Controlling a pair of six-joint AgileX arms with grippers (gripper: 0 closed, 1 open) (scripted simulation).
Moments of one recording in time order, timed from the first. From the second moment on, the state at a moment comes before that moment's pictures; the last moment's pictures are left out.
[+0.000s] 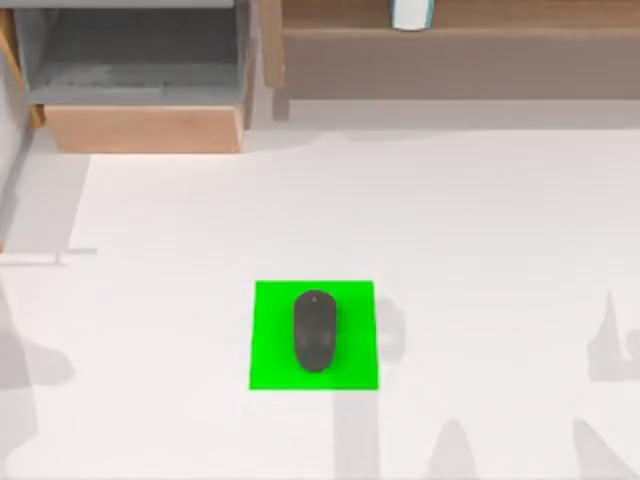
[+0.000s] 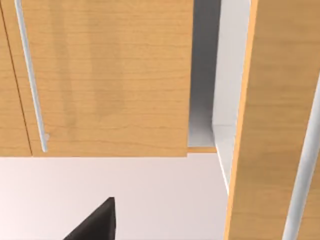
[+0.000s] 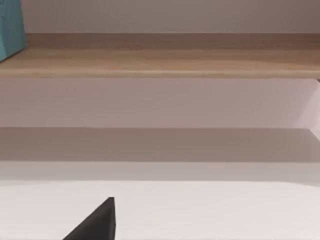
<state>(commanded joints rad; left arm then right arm) -2.49 1.07 5.18 -0.98 -0.55 -1.59 0.00 0.00 0.00 0.00 0.00 0.00</state>
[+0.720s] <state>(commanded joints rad) -2.52 1.04 5.12 -0.94 -0.51 -1.59 0.00 0.00 0.00 0.00 0.00 0.00</state>
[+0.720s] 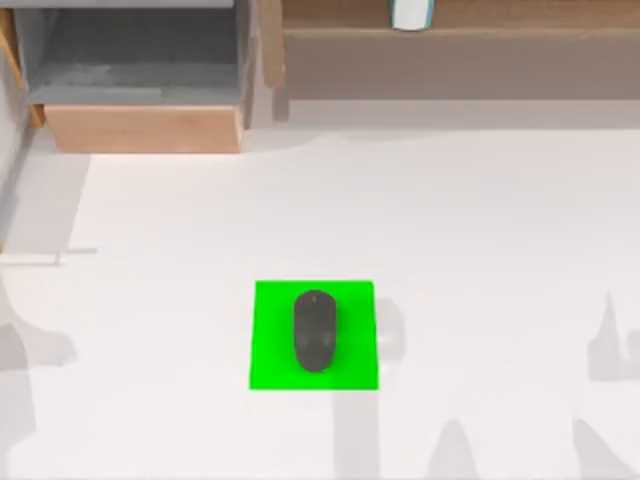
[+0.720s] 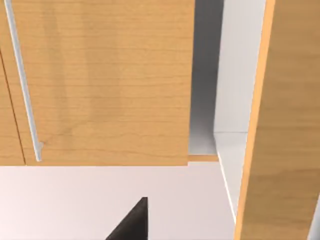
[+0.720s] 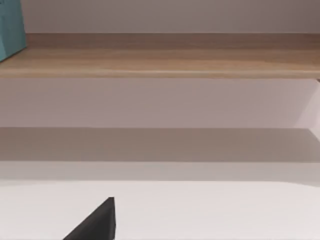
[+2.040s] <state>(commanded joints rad) -2.57 0.99 5.03 -0.88 -0.48 -1.59 0.00 0.00 0.00 0.00 0.00 0.00</state>
